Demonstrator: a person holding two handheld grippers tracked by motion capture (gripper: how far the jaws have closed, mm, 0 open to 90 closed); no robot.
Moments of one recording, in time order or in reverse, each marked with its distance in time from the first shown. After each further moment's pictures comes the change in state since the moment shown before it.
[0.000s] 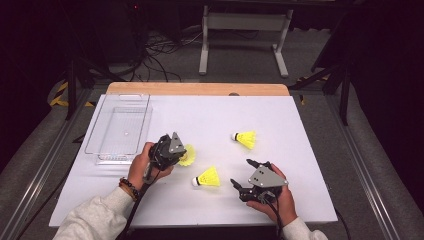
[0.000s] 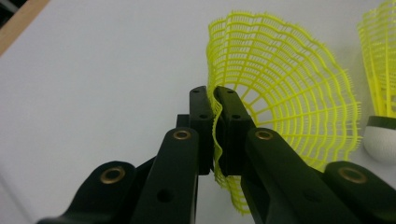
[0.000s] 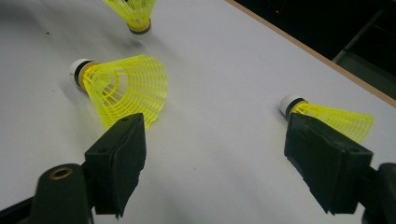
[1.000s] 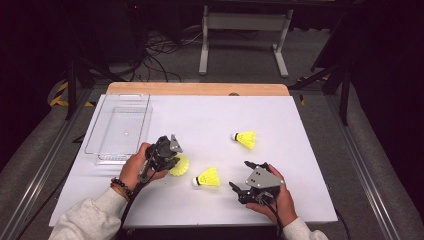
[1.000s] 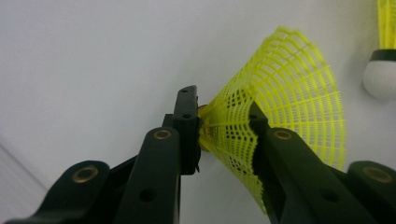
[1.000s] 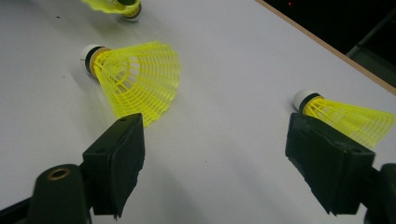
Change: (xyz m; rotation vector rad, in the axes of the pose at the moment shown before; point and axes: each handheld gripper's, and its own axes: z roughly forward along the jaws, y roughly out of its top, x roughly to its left) left arm 0.003 0.002 0.007 0.198 -0.062 -0.001; right arm 0.004 0.000 0.003 0.039 0.034 -0.028
